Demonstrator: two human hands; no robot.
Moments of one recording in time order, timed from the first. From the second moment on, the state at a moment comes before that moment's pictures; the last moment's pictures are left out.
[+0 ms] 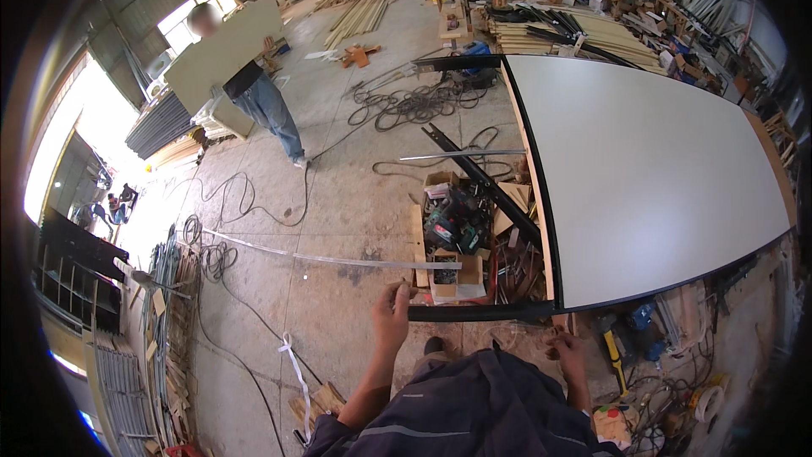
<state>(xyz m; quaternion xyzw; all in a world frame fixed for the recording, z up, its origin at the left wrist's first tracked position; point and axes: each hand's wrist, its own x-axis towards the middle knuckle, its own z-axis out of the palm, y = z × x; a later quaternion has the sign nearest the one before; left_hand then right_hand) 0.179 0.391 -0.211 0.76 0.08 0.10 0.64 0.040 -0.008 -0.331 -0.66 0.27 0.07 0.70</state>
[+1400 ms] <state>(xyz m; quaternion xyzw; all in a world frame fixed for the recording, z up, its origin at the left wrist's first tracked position) 0.068 0.750 -0.493 0.65 0.41 -0.18 0.61 0.060 0.152 -0.385 -0.69 0.33 0.12 0.63</state>
